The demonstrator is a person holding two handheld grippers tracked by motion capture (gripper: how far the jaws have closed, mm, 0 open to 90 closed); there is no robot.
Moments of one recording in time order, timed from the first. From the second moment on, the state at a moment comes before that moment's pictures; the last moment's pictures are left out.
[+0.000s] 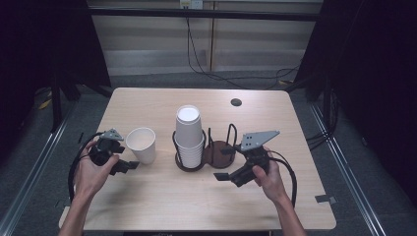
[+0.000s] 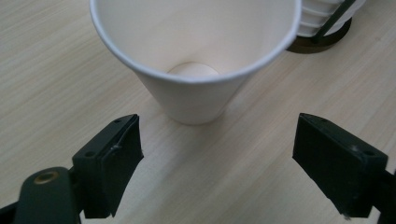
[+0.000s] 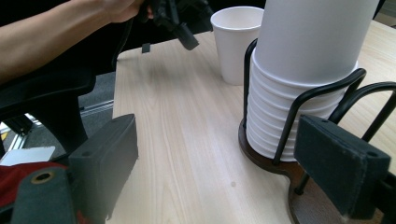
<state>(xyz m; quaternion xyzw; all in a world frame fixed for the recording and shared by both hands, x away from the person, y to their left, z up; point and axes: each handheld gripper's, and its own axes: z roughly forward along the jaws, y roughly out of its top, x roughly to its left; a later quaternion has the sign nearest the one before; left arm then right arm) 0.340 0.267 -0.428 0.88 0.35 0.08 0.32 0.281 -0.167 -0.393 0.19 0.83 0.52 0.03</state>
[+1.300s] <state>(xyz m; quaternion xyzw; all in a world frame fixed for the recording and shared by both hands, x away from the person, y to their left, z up) 0.246 0.166 -0.430 0.76 0.24 0.10 0.60 0.265 -0.180 -0.394 0.22 0.82 0.53 0.07</state>
